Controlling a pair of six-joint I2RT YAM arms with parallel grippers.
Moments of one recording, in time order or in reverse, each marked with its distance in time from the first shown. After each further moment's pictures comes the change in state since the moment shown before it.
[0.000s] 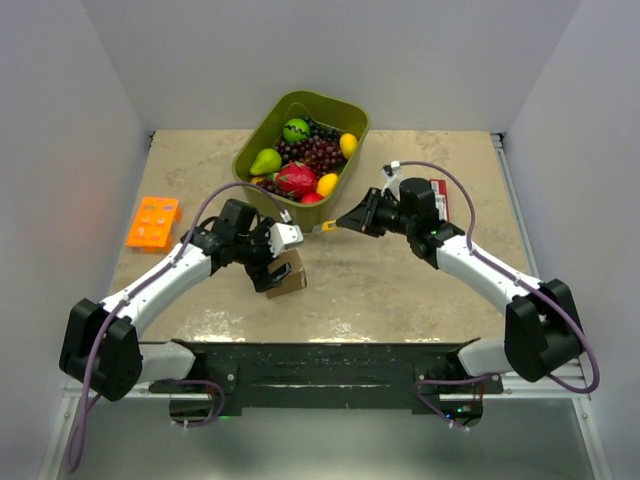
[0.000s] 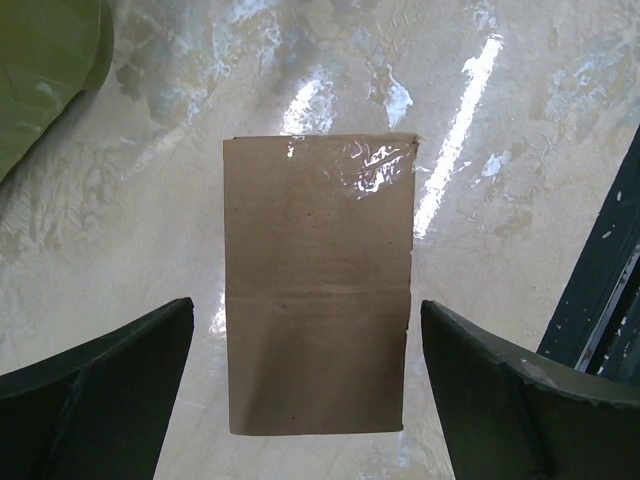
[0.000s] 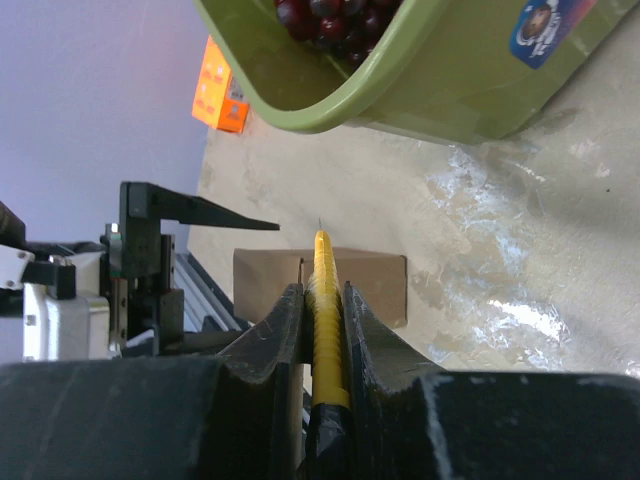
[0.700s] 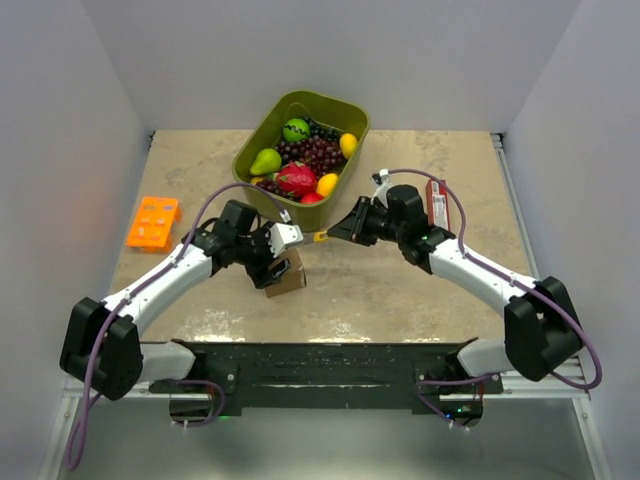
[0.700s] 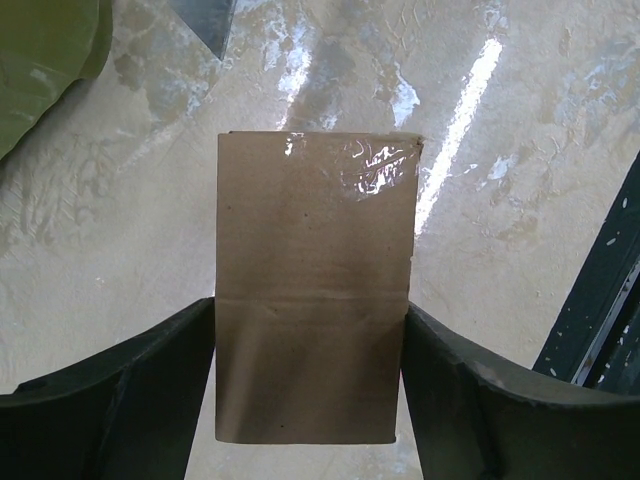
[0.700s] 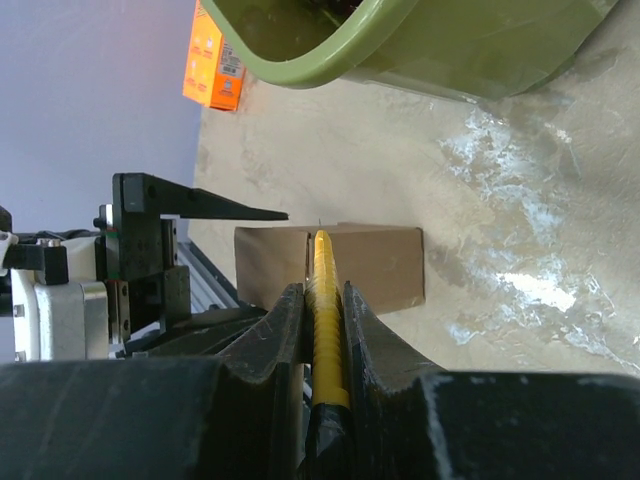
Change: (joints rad) left arm 0.000 0.013 -0.014 0.023 -0.013 -0.027; right arm 0.082 0.009 -0.011 -0.021 0.071 0.061
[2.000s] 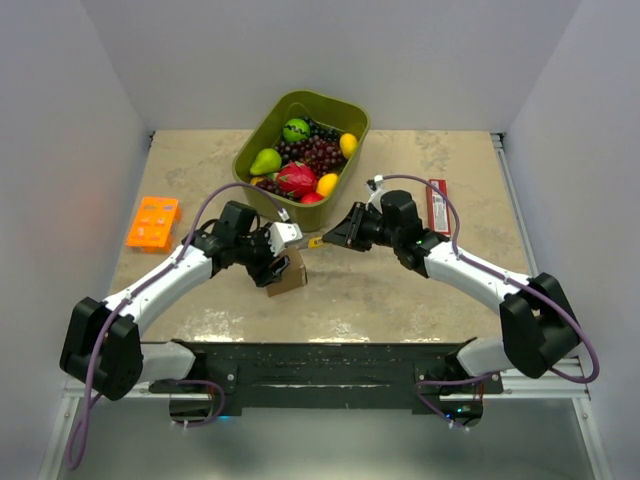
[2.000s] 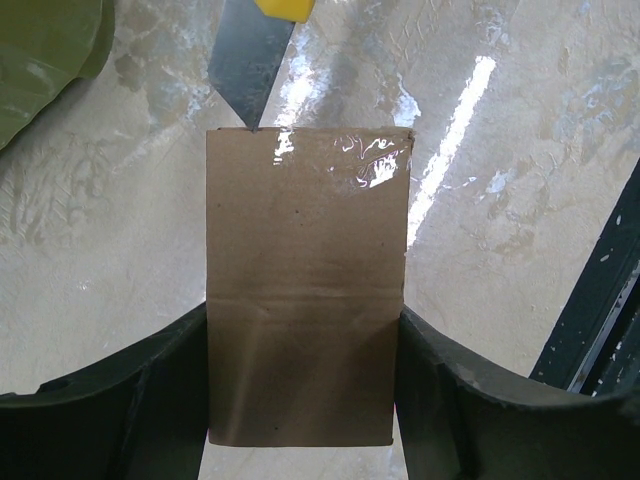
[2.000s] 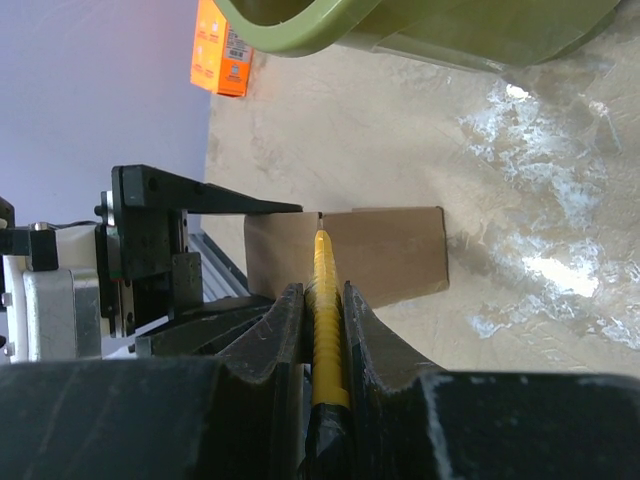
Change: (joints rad) left arm 0.005 0.000 -0.024 0.043 0.010 -0.038; right arm 0.037 0.019 -0.032 0.050 0.000 0.060
